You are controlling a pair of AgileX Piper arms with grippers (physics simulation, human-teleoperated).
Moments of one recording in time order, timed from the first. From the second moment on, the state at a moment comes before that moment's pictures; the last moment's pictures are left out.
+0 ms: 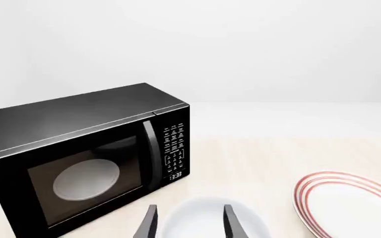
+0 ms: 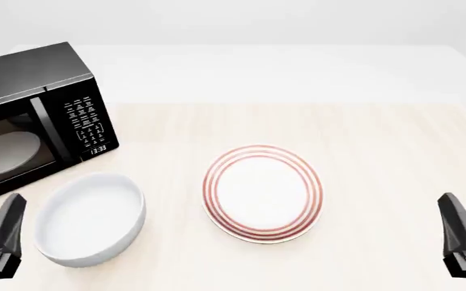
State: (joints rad) left arm 0.00 0.00 0.00 0.00 0.00; right arm 0.01 0.02 0.00 -0.02 0.00
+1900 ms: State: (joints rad) left arm 0.00 0.01 0.00 0.00 0.00; right arm 0.51 1.58 -1.04 -0.15 -0.04
